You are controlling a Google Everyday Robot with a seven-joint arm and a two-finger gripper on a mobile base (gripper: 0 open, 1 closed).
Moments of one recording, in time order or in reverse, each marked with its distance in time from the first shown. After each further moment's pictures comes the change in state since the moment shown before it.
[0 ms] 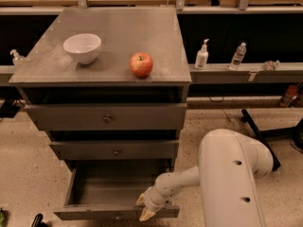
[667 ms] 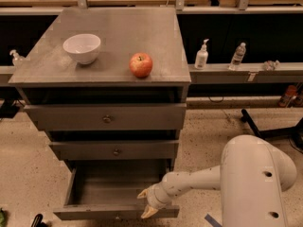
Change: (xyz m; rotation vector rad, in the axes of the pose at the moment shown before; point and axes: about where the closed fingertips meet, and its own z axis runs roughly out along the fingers) arm -0.006 -0.010 -0.031 0.082 -0.055 -0.037
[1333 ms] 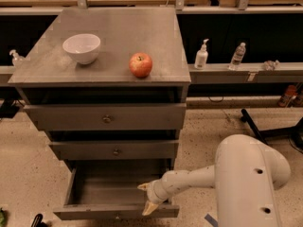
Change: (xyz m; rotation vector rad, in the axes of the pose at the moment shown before) arm 0.013 -0.030 0.010 0.079 0.022 -0.001
